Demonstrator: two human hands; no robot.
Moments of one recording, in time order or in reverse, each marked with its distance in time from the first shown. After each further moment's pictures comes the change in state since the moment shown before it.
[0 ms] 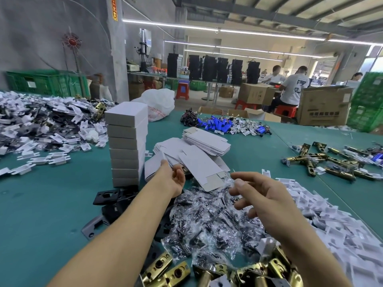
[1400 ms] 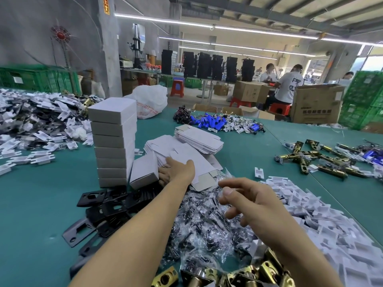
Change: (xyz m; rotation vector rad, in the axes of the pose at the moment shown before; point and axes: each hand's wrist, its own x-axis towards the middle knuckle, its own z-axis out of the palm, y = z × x) left_hand 0.053 -0.048 0.034 1.291 0.338 0.447; right_hand 0.002 0.006 -0.003 -0.031 -0.077 0.090
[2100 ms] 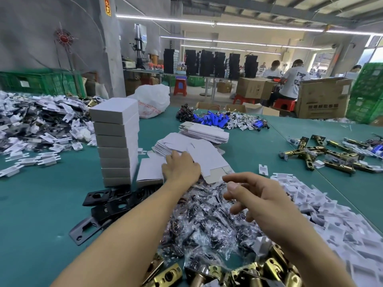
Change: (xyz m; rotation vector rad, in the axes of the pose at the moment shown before) left_hand -0.008 -0.001 -0.019 0.630 0.078 0.494; right_hand 0.000 -0.003 -0.003 0.007 0.010 -0.031
